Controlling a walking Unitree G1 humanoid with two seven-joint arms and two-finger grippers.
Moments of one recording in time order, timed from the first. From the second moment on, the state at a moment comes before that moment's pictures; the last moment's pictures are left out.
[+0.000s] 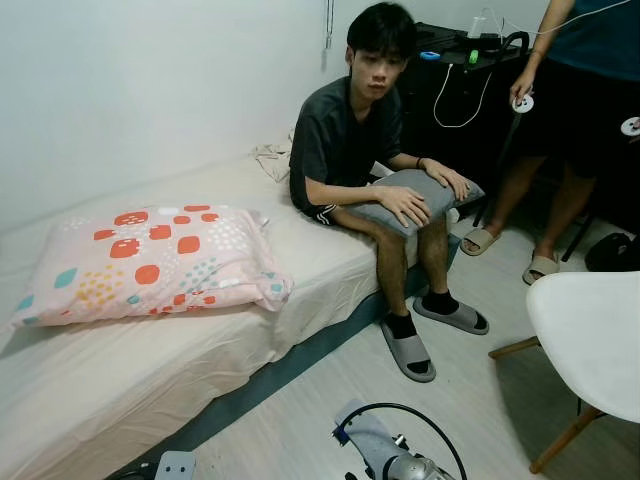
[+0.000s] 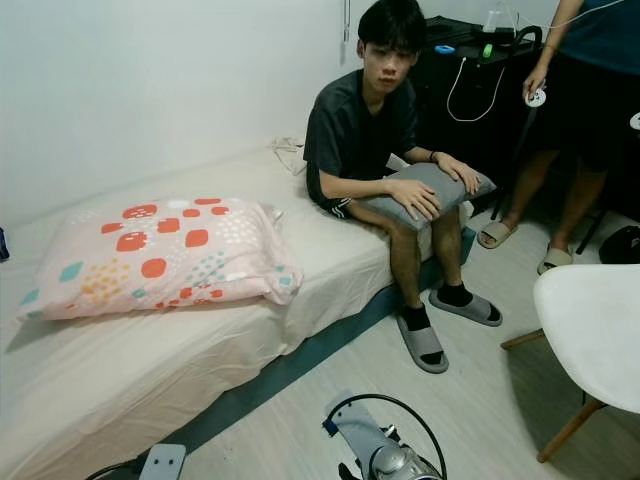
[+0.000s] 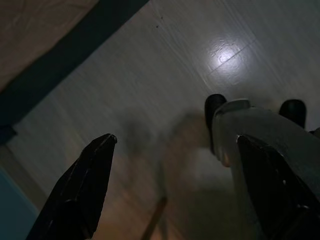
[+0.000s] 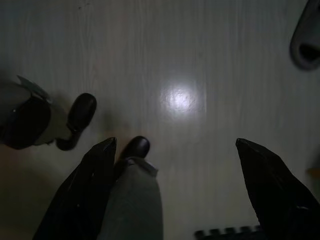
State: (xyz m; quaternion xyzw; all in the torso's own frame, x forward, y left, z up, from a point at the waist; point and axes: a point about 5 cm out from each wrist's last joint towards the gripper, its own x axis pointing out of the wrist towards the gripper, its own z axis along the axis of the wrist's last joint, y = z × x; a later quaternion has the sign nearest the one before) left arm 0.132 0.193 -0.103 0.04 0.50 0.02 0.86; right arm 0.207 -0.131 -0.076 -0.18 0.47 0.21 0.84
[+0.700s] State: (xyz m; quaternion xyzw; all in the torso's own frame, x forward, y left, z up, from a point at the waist) left arm 0.132 0.175 -0.105 0.01 0.50 0.02 0.87; right arm 0.202 -0.143 -0.079 -0.20 0.48 0.21 0.83
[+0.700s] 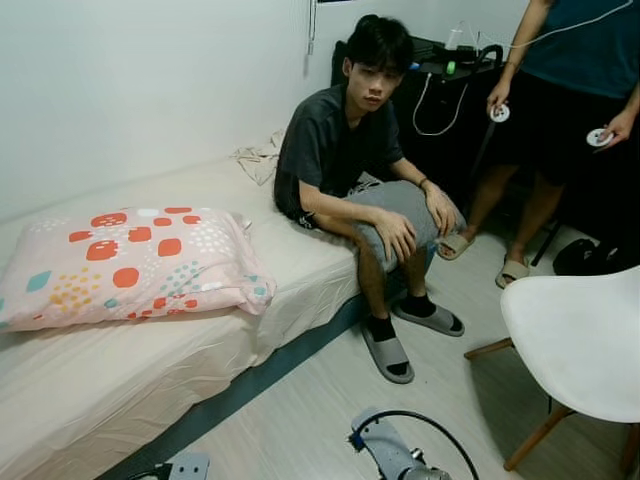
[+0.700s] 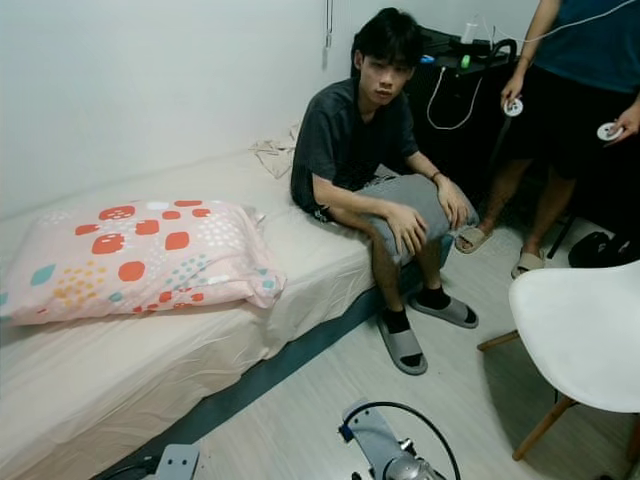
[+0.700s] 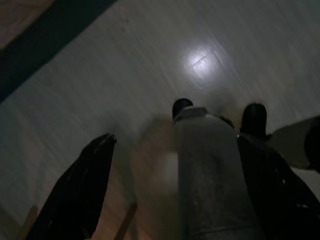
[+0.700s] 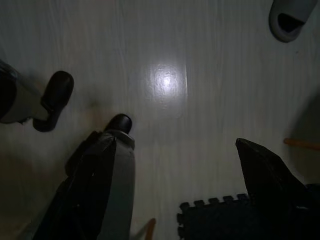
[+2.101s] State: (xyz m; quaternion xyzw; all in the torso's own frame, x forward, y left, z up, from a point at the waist) left arm 0.124 0.171 -0.108 0.00 0.51 0.02 0.86; right arm 0.187 -0.163 -0.084 -0.22 0.48 0.25 0.81
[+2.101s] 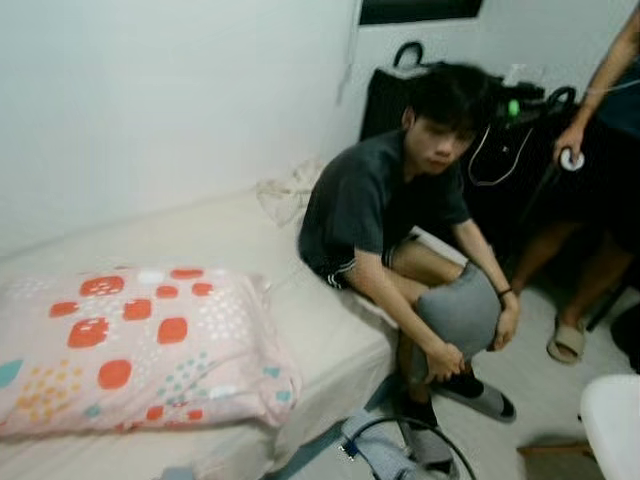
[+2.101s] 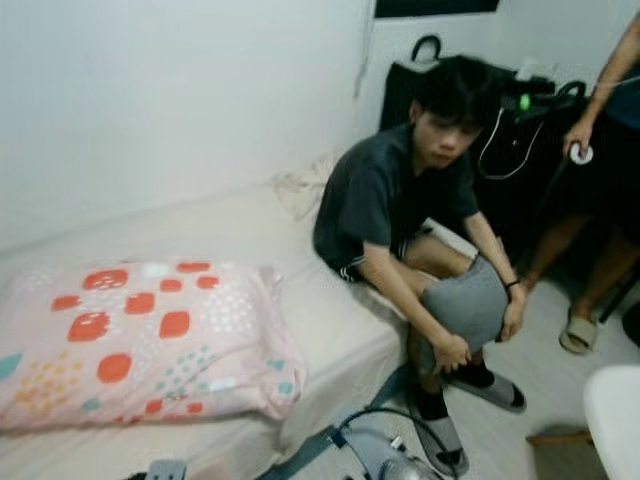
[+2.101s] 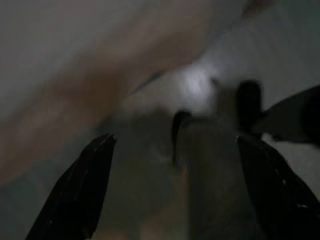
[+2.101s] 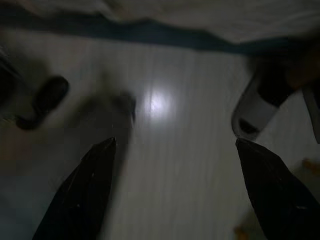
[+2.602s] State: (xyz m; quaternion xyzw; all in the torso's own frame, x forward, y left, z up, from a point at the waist) left arm 0.128 0.165 -0.107 -0.01 0.50 0.01 0.86; right arm 0.194 -0.167 -0.079 -0.23 0.47 0.26 0.82
